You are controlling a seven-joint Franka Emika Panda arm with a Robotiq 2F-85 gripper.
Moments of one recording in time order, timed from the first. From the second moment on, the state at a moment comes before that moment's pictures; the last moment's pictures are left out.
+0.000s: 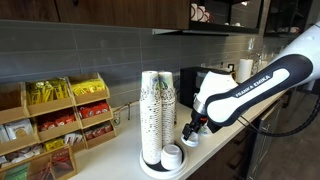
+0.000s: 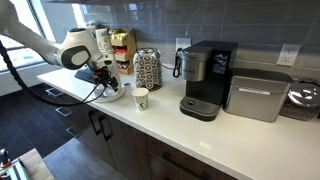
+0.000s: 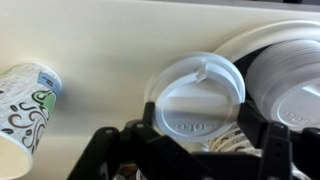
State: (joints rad) arm 0.11 -0.10 0.09 -2.46 0.07 2.70 -0.01
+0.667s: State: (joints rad) arm 0.15 -0.13 0.09 -2.47 0.15 2.70 -0.11
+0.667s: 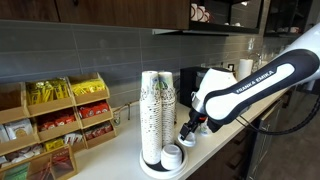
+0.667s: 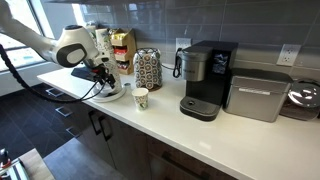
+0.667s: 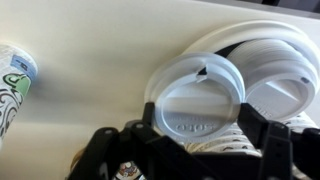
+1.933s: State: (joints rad) arm 0.23 -0.14 0.10 -2.44 0.20 2.69 -0.26
